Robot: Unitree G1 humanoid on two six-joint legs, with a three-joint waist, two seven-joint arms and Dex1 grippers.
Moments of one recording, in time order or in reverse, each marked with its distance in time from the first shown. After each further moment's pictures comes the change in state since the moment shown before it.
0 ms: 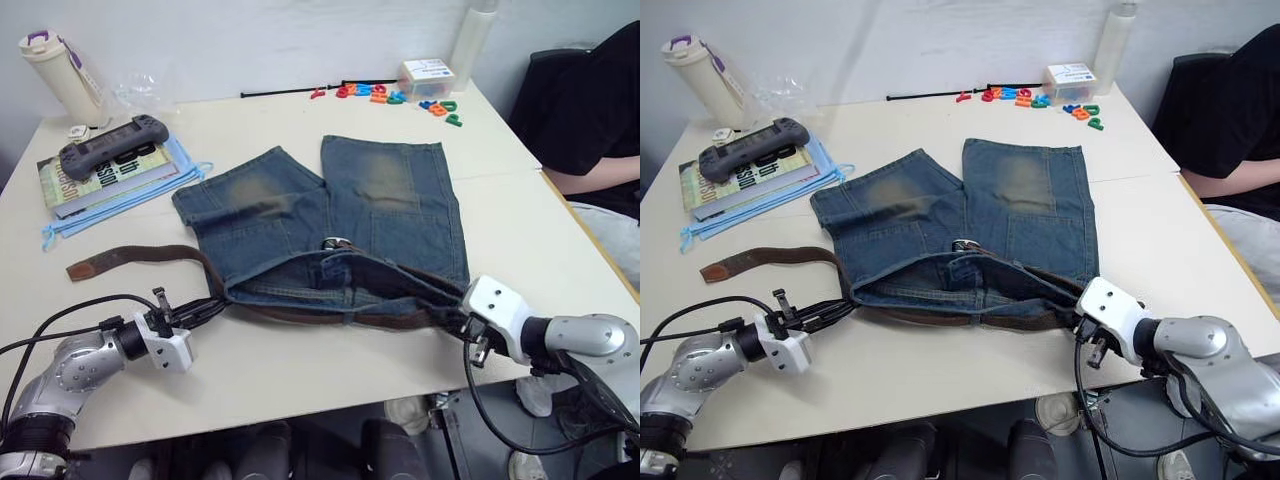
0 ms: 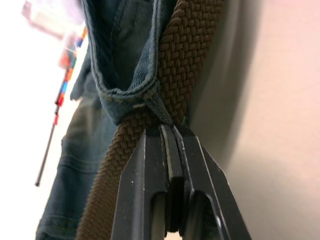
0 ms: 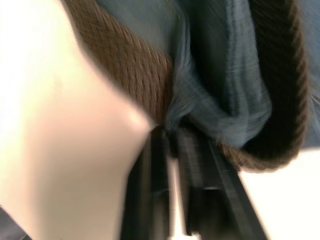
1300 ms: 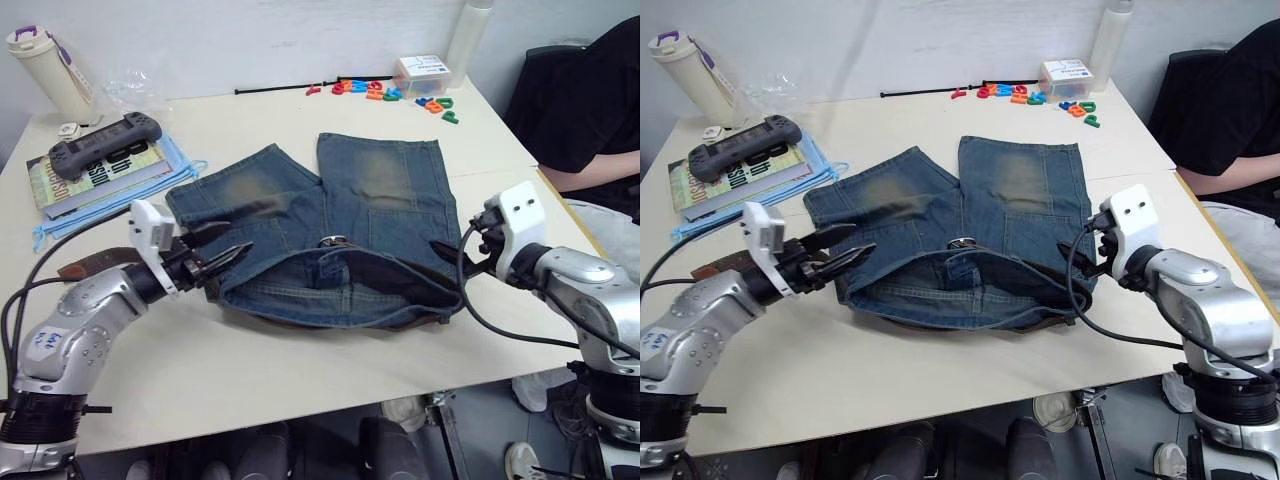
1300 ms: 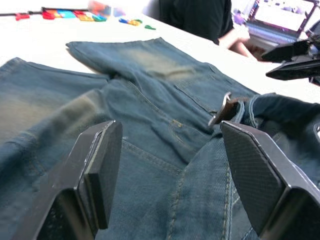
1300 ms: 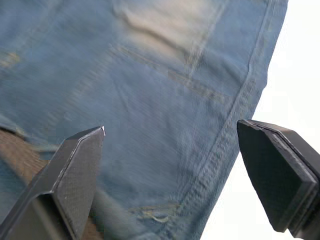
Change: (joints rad) left arm -0.177 -0.083 0.028 -0.629 -1.035 1.505 -0.079; right arm -0.439 0.318 -0.081 0.252 0.093 0.202 -0.334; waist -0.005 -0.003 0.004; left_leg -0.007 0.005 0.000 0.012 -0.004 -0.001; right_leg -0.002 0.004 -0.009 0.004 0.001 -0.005
